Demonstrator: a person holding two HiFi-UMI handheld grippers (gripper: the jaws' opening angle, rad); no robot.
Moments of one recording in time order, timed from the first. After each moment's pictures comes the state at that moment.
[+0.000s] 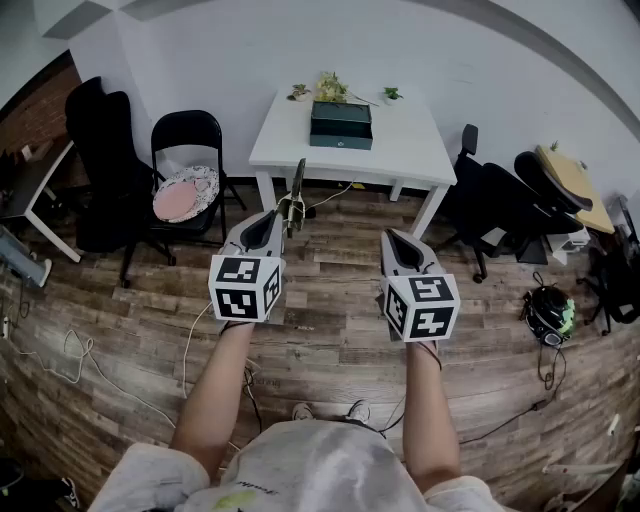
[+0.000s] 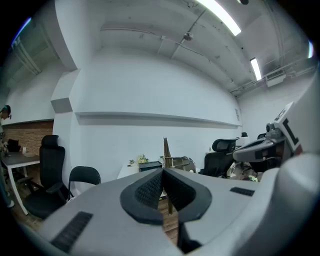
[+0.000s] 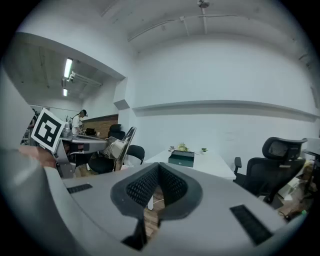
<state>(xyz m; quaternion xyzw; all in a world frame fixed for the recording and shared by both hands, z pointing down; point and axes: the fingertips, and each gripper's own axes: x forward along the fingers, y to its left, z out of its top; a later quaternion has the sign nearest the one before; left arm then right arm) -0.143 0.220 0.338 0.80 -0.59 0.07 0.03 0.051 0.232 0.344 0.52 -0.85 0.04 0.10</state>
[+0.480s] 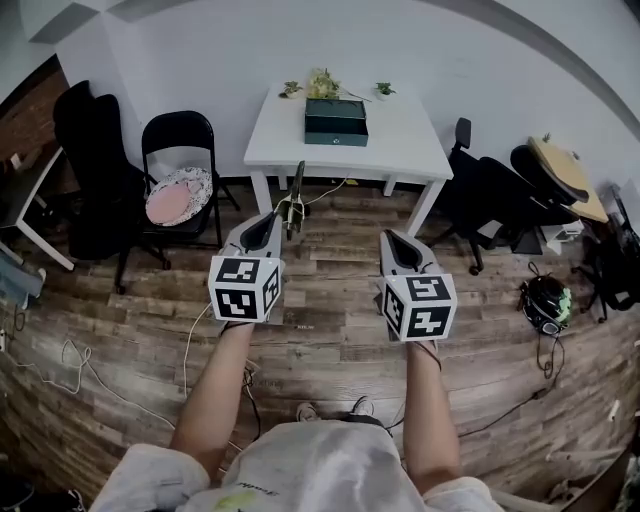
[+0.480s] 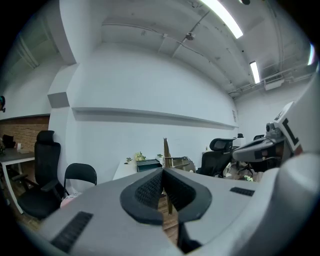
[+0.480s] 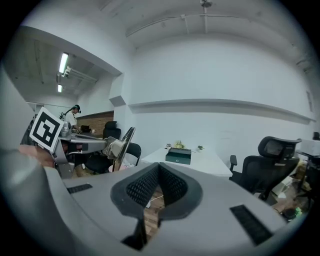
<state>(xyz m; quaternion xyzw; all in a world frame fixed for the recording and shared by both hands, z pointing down) -0.158 0.209 0.350 0.81 -0.58 0.07 0.04 0.036 0.227 0.352 0.54 -0.83 0.04 0.12</state>
